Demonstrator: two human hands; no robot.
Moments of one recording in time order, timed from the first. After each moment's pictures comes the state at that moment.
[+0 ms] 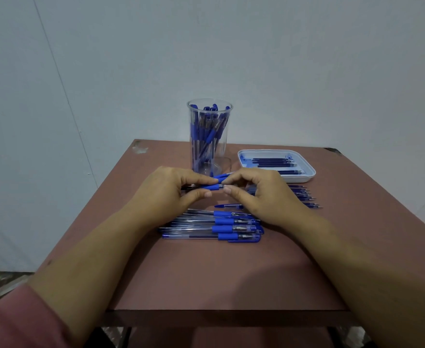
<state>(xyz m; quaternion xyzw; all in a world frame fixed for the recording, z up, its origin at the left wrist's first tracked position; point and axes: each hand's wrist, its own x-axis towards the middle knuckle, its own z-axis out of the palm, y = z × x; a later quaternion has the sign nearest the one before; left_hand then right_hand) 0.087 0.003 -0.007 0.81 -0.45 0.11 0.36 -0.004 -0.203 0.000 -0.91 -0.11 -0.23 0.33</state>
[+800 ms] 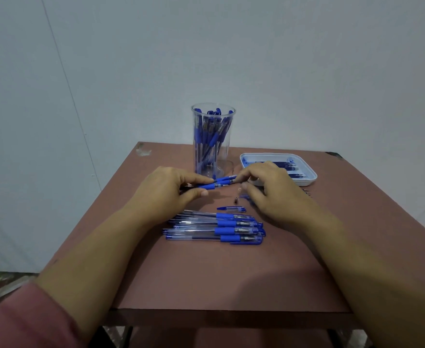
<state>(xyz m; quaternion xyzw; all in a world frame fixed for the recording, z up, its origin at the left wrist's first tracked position) 0.093 0.008 -0.006 0.83 -0.41 0.10 0.36 -0.009 -0.213 0.012 -0.95 -0.06 -0.21 0.21</state>
